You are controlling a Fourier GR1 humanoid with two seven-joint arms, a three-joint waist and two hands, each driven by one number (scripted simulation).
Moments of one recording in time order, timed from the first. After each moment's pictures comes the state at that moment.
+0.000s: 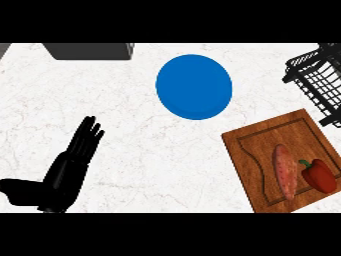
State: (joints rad) left arm 0.09 0.24 -0.27 -1.68 0.37 0.13 -0.03; right arm -0.27 -0.56 -0.01 -1.61 -0.09 -0.13 -0.09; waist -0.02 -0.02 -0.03
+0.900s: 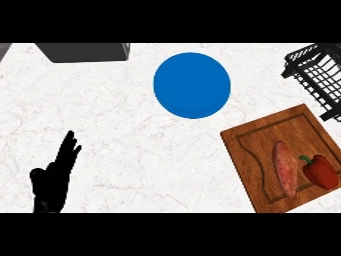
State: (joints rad) left arm 0.11 0.28 -0.21 -1.46 0.15 0.33 -0.01; right arm 0.19 -0.39 -0.45 -1.80 -0.22 -0.46 0.08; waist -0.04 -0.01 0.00
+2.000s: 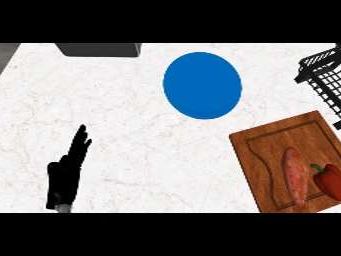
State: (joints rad) left arm 0.05 0.23 -0.24 -1.42 0.10 0.33 -0.01; right arm 0.38 -0.83 -0.09 -2.30 0.22 -0.19 1.06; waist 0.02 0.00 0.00
